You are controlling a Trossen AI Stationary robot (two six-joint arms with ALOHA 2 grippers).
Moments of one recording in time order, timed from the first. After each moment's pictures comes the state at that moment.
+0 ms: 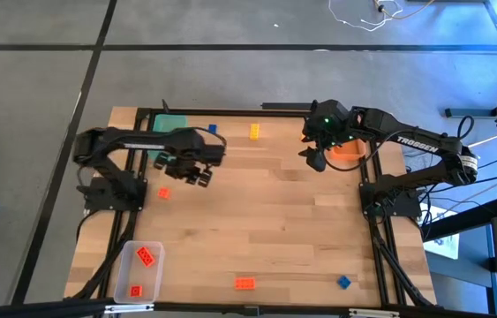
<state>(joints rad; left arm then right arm) 0.17 1.60 1.27 -1.50 0.02 -1.15 -0.38 1.24 1.20 -0.89 -0.11 -0.04</state>
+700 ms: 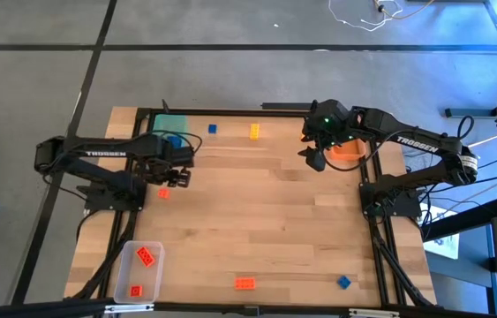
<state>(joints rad) 0.20 1.19 0.86 -1.25 0.05 -1.30 -0.38 1.24 1.20 -0.88 -0.12 -0.03</state>
